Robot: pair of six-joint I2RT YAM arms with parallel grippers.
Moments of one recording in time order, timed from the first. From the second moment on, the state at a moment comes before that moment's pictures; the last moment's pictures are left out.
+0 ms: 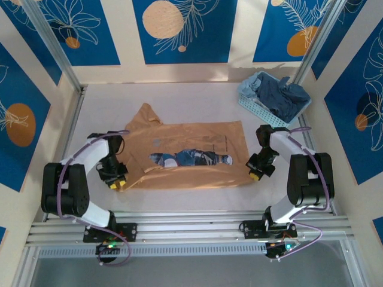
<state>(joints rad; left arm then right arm) -0.07 1.51 0.89 -1.18 0.00 -0.54 0.05 1.56 0.93 -1.14 -0.15 0.72</state>
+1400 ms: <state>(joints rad) -0.11 1.60 0.88 -1.05 -0.02 -0.54 0.02 1.62 0.94 -1.11 -0.13 0.72</state>
